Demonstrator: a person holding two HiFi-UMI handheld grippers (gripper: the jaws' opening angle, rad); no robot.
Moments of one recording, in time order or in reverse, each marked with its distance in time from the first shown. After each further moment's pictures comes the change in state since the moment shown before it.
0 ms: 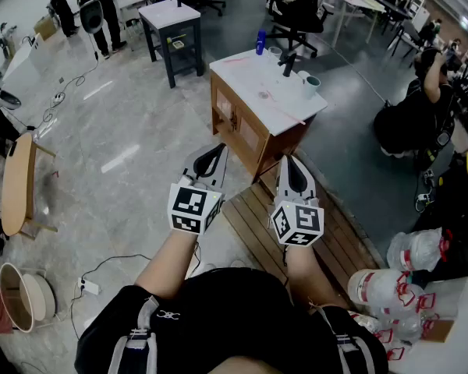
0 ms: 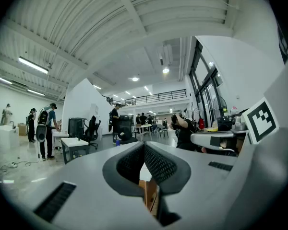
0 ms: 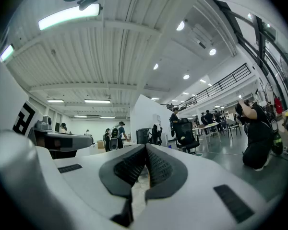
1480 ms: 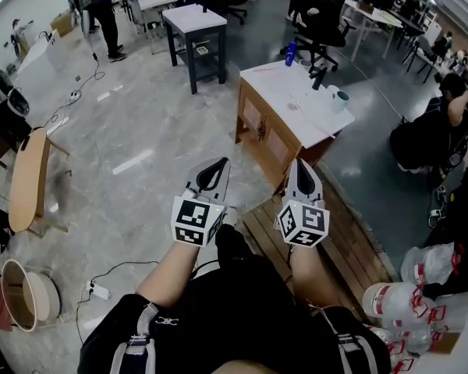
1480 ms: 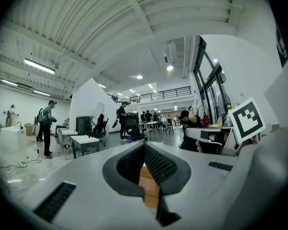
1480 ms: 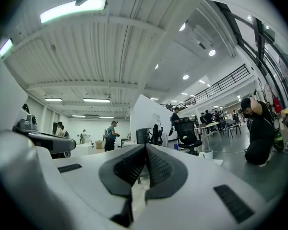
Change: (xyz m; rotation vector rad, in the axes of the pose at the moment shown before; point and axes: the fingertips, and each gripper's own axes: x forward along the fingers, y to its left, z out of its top) left arm -0.071 0.111 -0.040 0.001 0.031 0.050; right arm 0.058 0.098 -0.035 0.001 -0.008 -0.025
